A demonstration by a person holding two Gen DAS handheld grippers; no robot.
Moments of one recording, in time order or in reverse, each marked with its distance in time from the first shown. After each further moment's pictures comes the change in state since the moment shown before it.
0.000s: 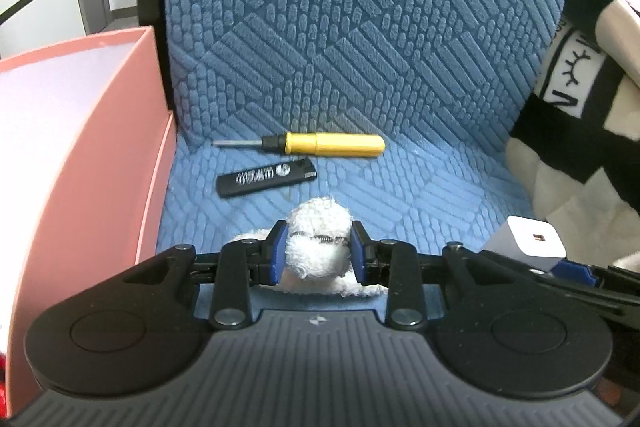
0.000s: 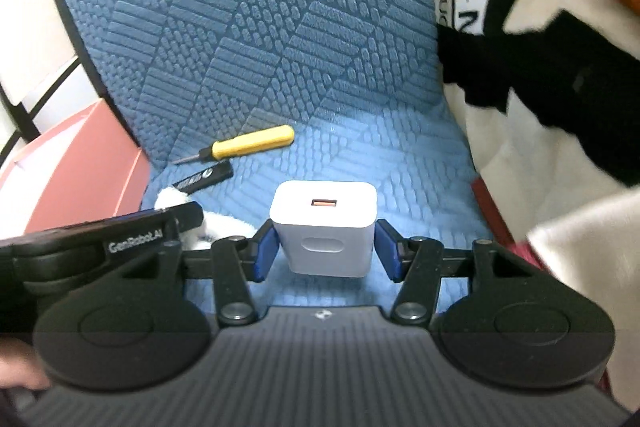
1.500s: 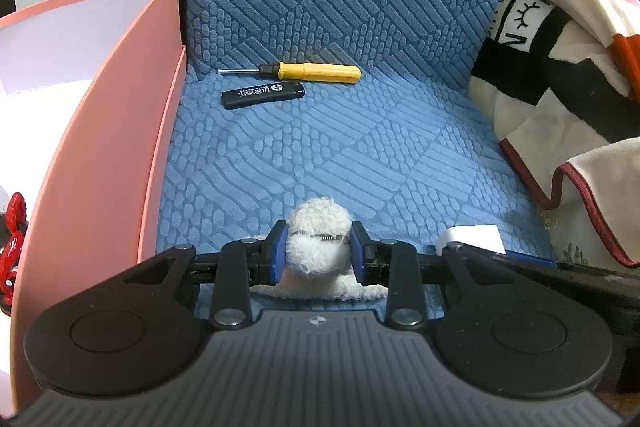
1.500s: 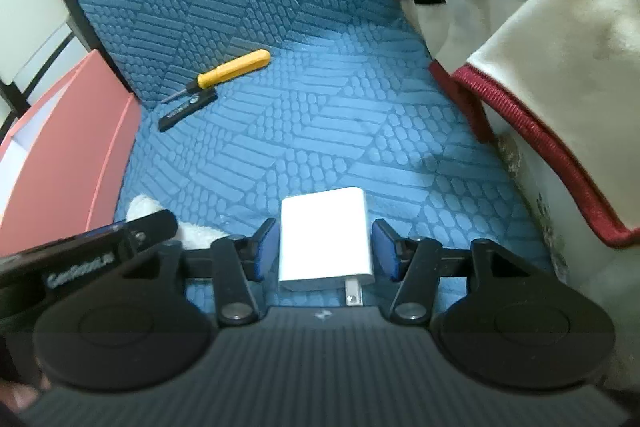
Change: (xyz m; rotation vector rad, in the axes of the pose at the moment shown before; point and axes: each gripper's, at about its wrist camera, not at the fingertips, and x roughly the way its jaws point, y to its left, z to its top) left arm -0.053 -0.002 -0.068 0.012 0.038 -0.048; right arm -0.020 -0.012 -0.059 0.080 0.094 -0.038
